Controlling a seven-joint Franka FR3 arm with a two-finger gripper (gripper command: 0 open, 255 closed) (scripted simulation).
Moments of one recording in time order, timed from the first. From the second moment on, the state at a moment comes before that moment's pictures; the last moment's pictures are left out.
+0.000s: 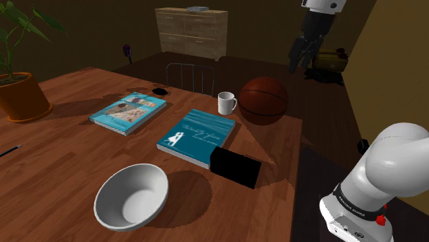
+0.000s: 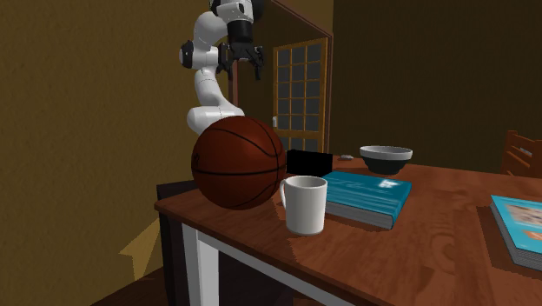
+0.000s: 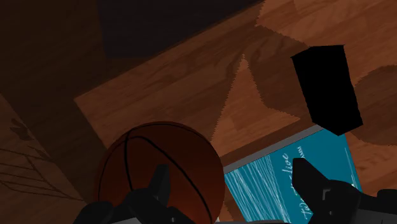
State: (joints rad) arm 0.00 -0.76 -0.06 -2.27 0.03 1.59 -0.04
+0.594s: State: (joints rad) arm 0.01 -0.54 -0.02 -2.25 0.02 1.78 0.00
